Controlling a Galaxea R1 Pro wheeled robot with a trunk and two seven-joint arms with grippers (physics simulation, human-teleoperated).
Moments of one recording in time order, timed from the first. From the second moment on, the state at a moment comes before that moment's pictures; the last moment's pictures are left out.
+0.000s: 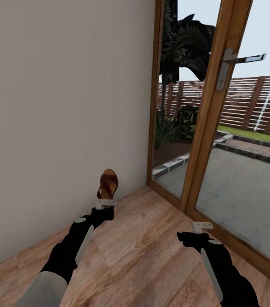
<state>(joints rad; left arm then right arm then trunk) -0.57 -0.08 -0.10 -1.01 0.10 0.39 -0.13 -0.31 0.00 -0.03 -1.31 -0.01 0.69 0.00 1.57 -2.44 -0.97</state>
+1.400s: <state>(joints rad) -0.57 -0.07 -0.10 -1.01 0.11 0.39 -0.12 -0.31 0.00 -0.03 -1.31 -0.01 0.69 0.00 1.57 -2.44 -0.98</state>
